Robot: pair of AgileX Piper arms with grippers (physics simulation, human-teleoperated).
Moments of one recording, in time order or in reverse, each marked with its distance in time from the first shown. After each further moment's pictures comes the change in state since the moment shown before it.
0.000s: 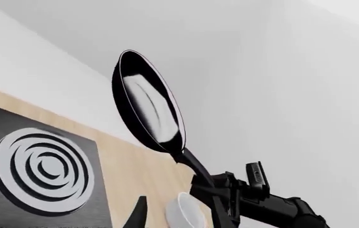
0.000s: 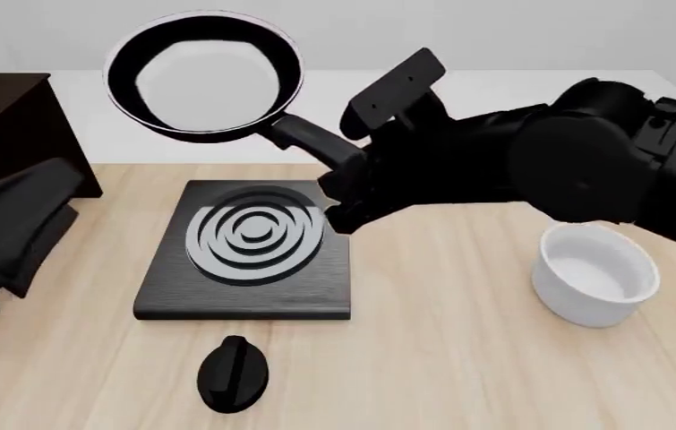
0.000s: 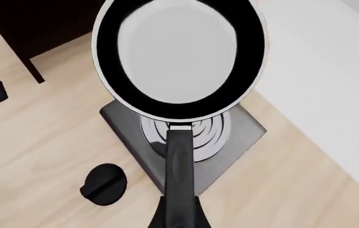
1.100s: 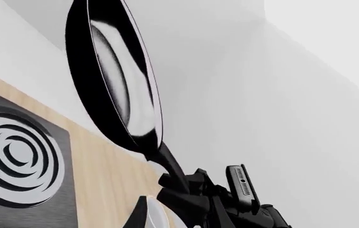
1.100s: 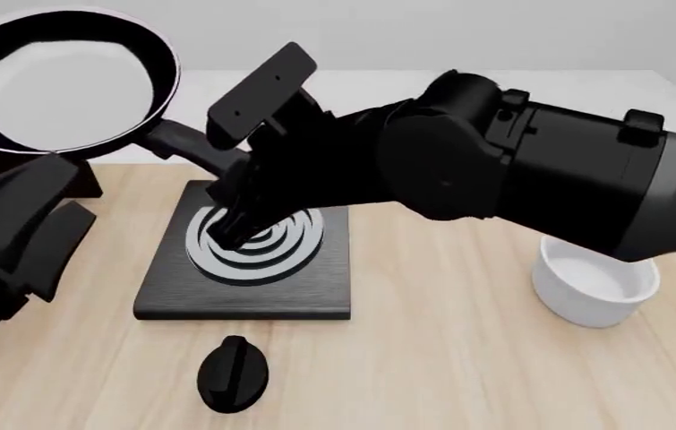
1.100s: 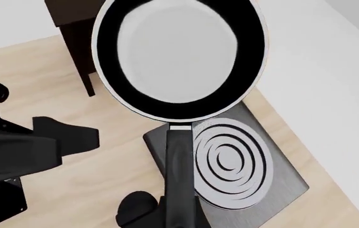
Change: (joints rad) left arm -0.011 0.023 0.052 -0.130 -0.200; right arm 0.183 0.197 -0.224 -0.013 -0.028
